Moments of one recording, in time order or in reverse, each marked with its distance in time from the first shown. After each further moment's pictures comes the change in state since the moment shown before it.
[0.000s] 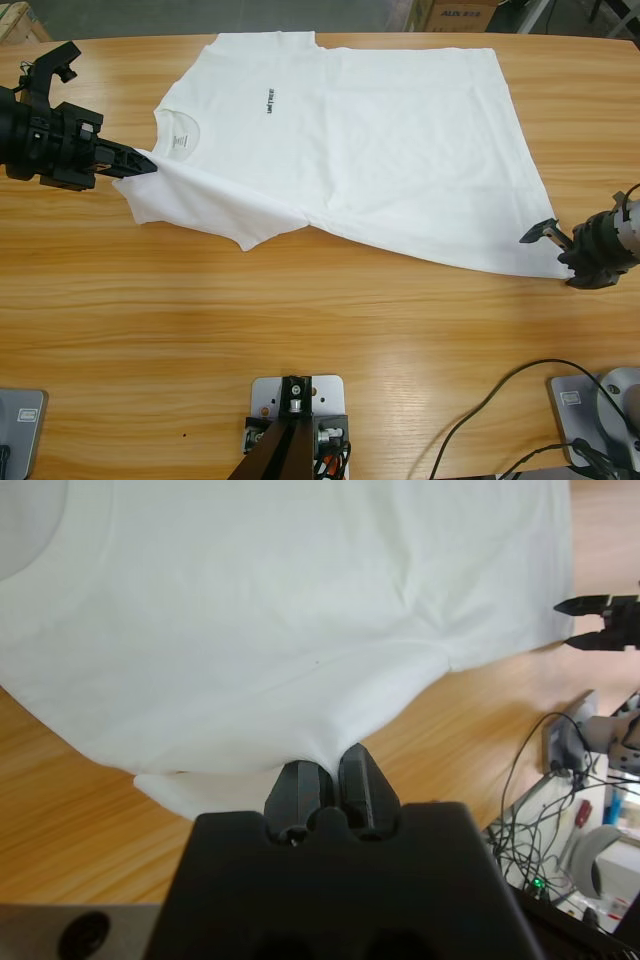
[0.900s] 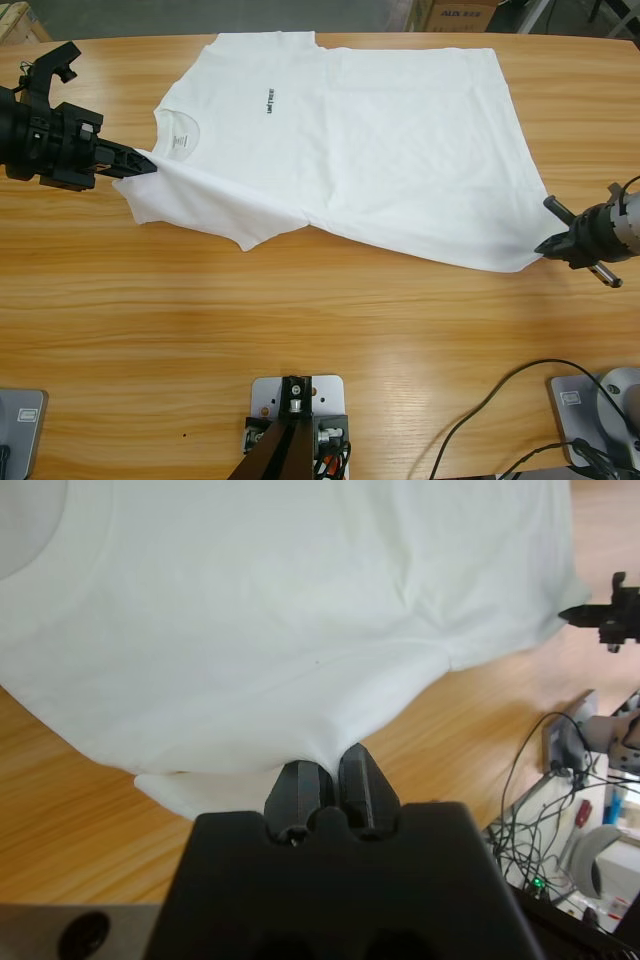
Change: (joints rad) arm 0 0.000 0.000 0.000 0.003 0.000 0.000; arm 1 0.000 -0.008 0.004 -0.048 0.008 -0.027
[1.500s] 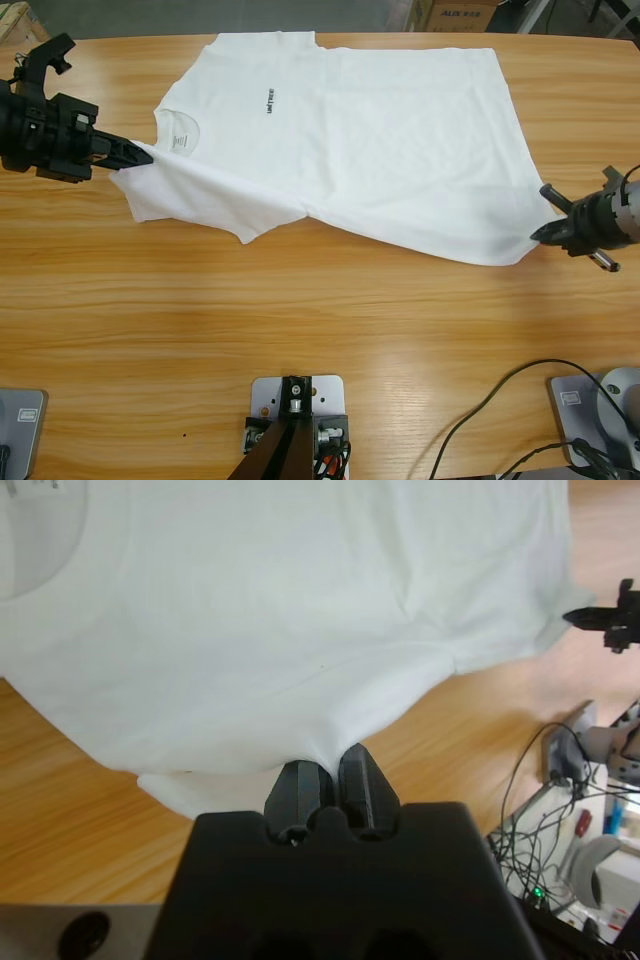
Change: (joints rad) arm 0 0.021 0.000 -0.014 0.002 0.011 0.001; arm 1 0.005 -0.021 -0.051 -0.009 0.031 -0.106
